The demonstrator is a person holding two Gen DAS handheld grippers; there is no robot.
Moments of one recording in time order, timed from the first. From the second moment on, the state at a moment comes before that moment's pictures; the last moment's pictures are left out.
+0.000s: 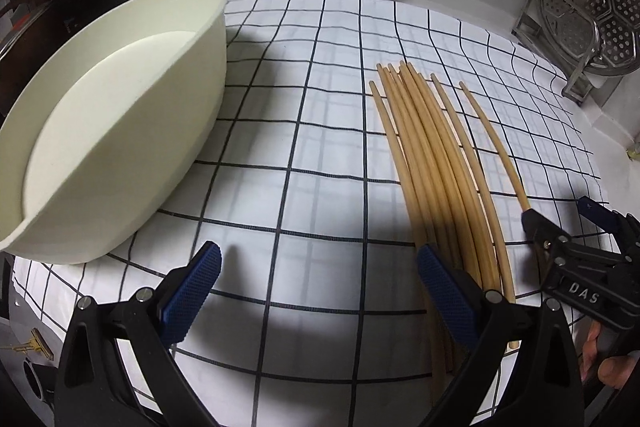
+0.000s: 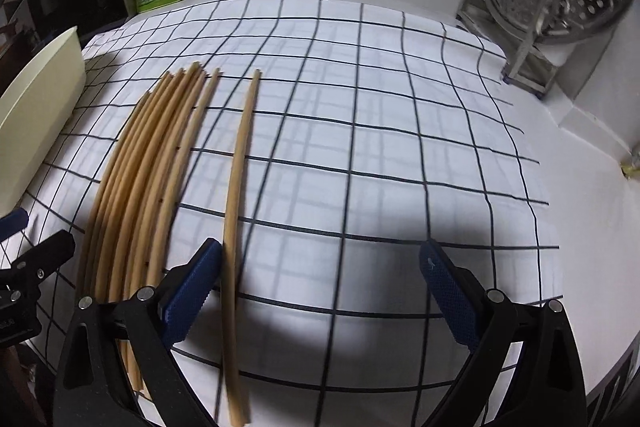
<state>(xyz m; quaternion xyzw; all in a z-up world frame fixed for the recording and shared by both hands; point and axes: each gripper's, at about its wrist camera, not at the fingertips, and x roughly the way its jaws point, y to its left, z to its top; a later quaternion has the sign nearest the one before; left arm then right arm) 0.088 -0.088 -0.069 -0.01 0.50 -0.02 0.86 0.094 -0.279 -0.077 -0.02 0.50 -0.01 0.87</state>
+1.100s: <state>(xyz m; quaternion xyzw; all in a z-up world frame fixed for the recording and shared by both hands) 0.092 -0.112 -0.069 0.00 0.49 -0.05 0.87 0.081 -0.258 -0.070 -0.04 0.47 0.07 0.88</state>
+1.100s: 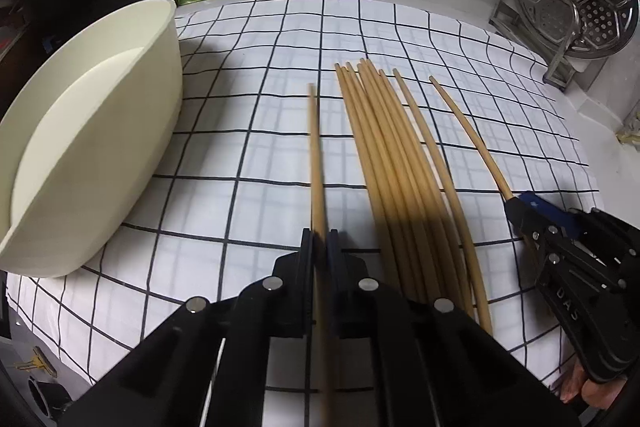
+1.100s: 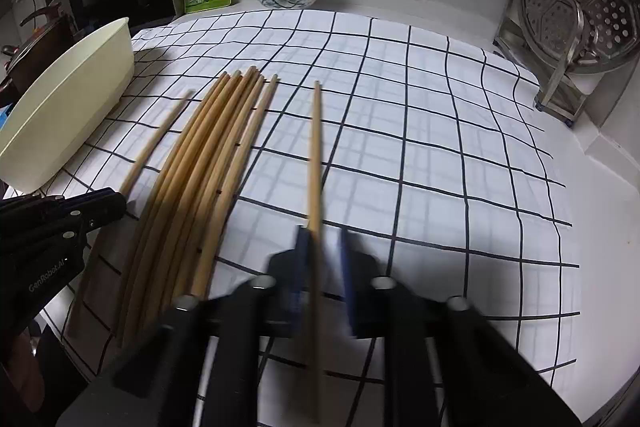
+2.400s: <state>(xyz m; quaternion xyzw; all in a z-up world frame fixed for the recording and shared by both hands) 0.157 0.151 -0.006 -0.05 0.45 0.01 0.89 0.191 0.028 -0.012 0.01 0.48 0.25 0.84</state>
